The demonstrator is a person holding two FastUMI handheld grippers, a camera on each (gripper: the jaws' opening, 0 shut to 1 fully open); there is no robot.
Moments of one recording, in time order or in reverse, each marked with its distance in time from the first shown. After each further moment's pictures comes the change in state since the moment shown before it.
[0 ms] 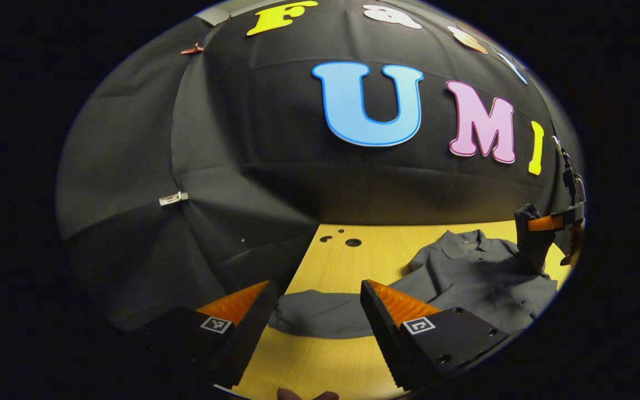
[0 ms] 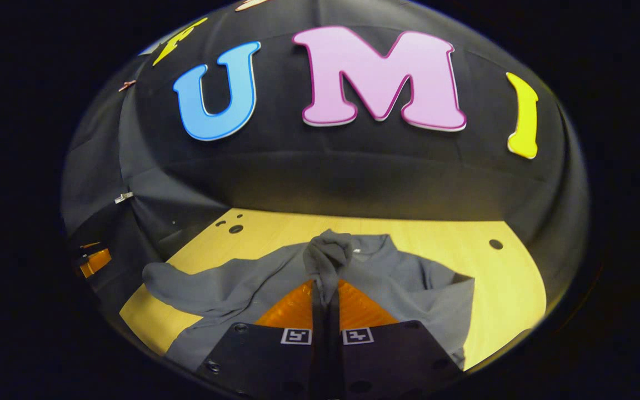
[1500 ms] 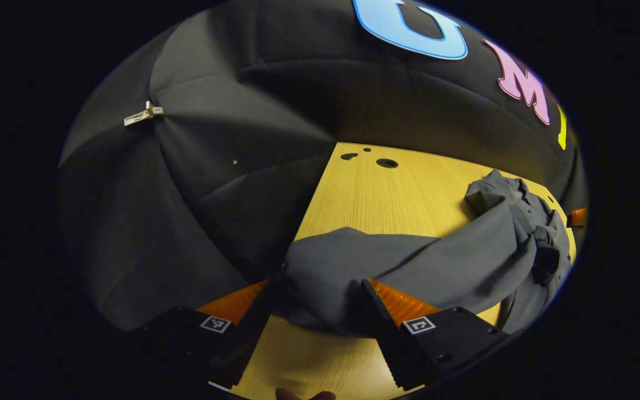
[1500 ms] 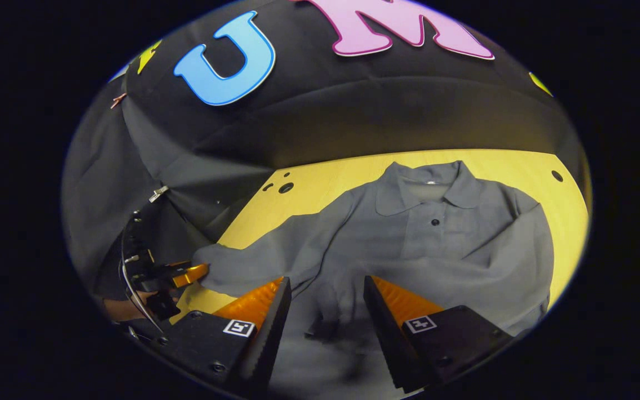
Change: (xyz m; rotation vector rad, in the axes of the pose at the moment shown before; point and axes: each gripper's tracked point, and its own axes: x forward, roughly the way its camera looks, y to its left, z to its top) left arm 0.117 0.044 -0.133 -0.009 0.376 0.013; right arm 0.002 0.083 -0.065 0.186 0.207 0.242
